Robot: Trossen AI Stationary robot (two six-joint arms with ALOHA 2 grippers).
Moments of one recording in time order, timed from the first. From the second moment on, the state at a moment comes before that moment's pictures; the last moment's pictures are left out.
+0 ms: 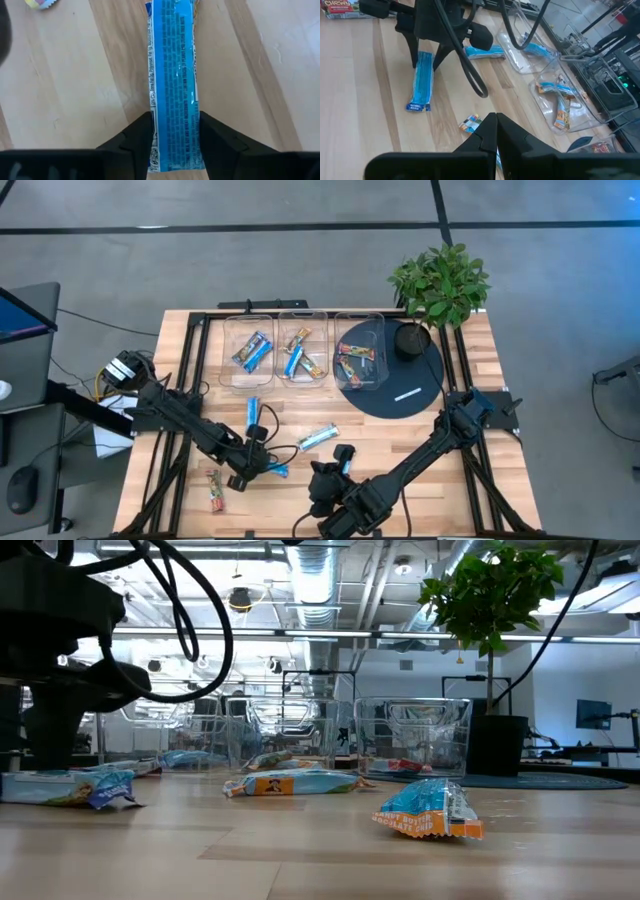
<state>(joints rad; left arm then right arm) -0.61 1.57 0.71 -0.34 -0.13 -0.26 0.66 2.31 2.11 -1.06 0.97 0.62</state>
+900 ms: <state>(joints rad) -0.61 1.57 0.71 -0.33 -0.17 -0.31 0.66 2.31 2.11 -1.06 0.97 0.62</state>
